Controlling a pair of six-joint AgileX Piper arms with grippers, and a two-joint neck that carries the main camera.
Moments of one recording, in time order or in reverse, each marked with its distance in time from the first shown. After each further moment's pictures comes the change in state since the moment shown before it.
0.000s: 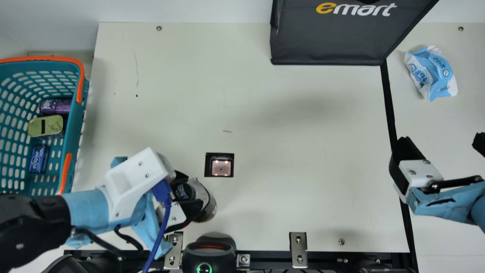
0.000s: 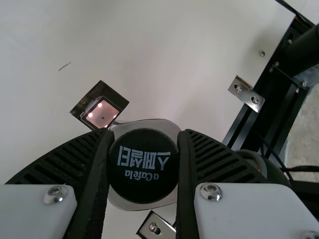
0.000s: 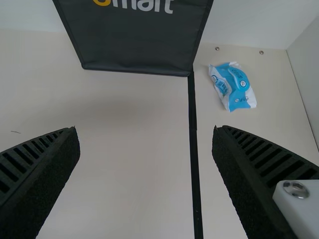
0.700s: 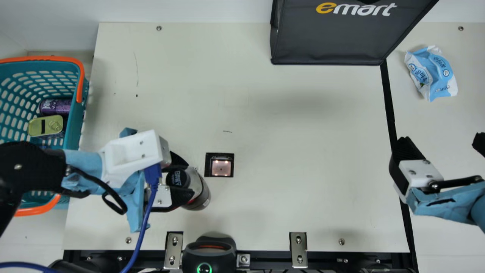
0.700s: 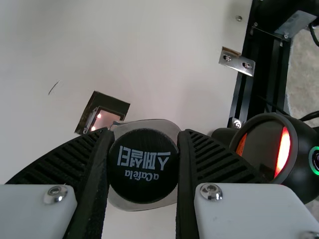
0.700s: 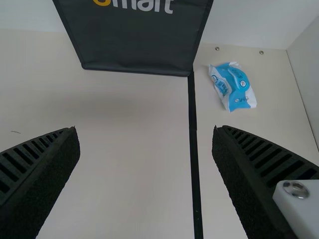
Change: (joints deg) left arm 17.7 10.7 -3.1 -14.0 12.6 39.5; right arm 0.0 0.0 0.0 0.0 0.0 0.0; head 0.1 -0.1
